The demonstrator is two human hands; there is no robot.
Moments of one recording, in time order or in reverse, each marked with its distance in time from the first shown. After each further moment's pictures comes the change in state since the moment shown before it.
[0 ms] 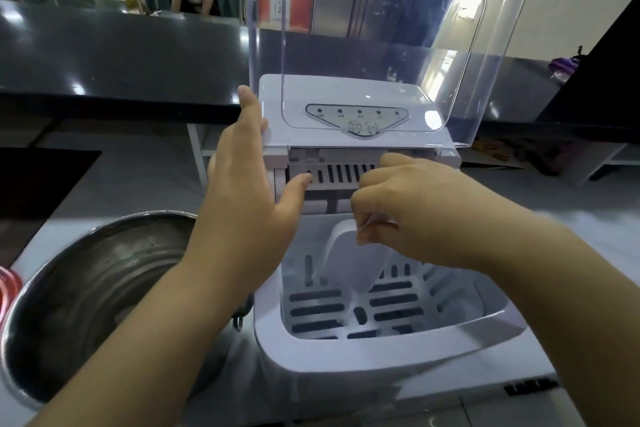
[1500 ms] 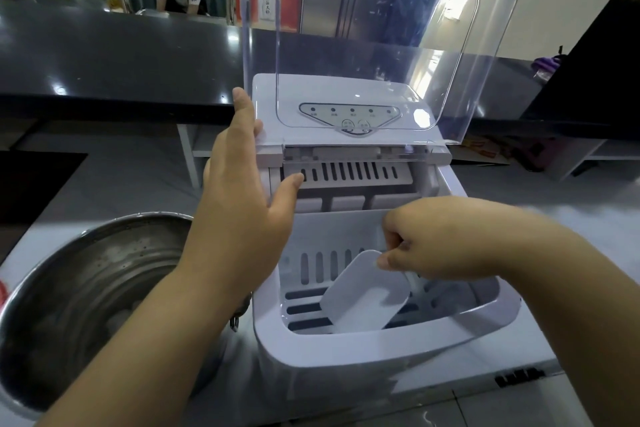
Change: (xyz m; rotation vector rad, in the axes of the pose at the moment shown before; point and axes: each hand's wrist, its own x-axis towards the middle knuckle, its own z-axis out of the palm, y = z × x) left_hand -0.003 -0.008 0.000 -0.069 -0.008 0.018; right_hand -0.014 -0.005 -0.001 0.161 -0.489 0.388
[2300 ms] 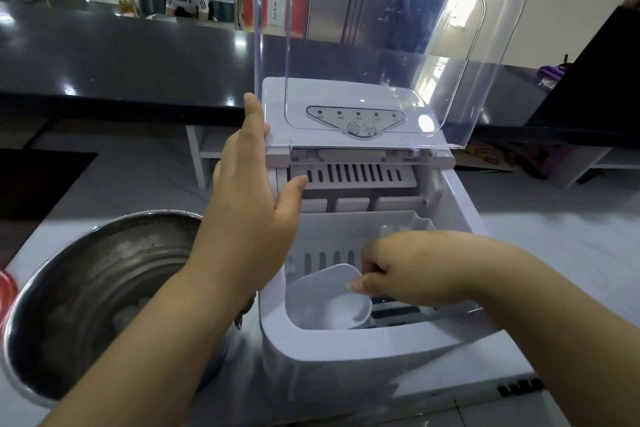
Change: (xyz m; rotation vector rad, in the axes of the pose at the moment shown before) left_hand -0.002 0.000 0.000 0.007 0.006 0.002; right_hand 0.009 -0.018 0.021 0.120 -0.118 -0.099
